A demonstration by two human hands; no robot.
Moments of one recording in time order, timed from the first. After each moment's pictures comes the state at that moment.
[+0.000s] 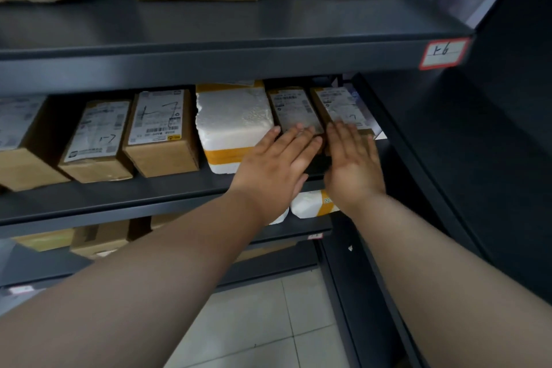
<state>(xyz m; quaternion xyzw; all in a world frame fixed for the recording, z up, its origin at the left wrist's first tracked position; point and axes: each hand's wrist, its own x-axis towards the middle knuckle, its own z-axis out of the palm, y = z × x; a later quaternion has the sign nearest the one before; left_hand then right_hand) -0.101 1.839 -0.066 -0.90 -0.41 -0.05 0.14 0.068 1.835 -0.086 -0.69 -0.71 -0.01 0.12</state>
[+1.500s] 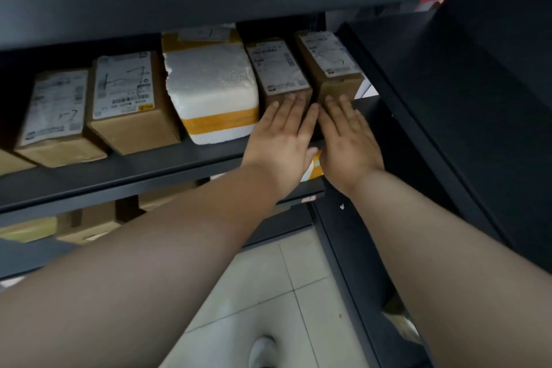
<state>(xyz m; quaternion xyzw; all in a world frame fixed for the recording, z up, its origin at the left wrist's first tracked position) -0.075 1.828 -0.079 -0.89 -0.45 0.01 0.04 0.068 1.809 -0.104 -0.69 -0.72 0.01 0.08</state>
